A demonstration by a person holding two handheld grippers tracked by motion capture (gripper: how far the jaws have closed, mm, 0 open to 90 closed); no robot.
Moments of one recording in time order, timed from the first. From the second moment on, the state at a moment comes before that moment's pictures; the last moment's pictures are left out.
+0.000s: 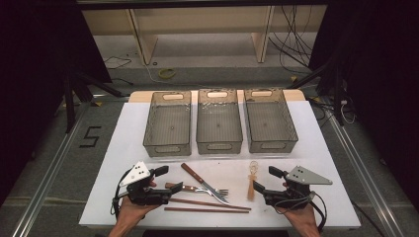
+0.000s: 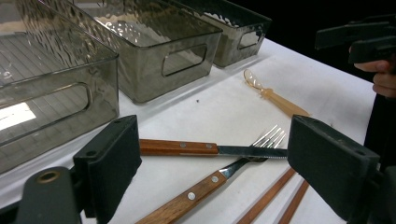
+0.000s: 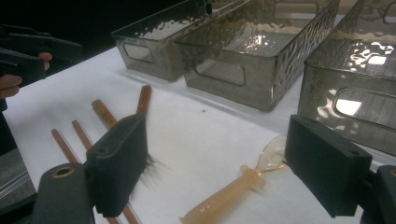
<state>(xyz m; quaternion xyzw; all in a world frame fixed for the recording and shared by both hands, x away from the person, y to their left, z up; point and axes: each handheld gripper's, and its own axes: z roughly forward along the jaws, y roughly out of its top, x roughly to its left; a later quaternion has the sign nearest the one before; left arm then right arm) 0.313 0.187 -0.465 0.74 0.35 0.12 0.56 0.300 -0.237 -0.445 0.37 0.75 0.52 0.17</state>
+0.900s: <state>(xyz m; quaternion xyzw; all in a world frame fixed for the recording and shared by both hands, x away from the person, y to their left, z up) 0.322 0.160 -0.445 0.84 0.29 0.08 0.45 0.302 -0.237 -0.441 0.37 0.76 0.52 0.16</state>
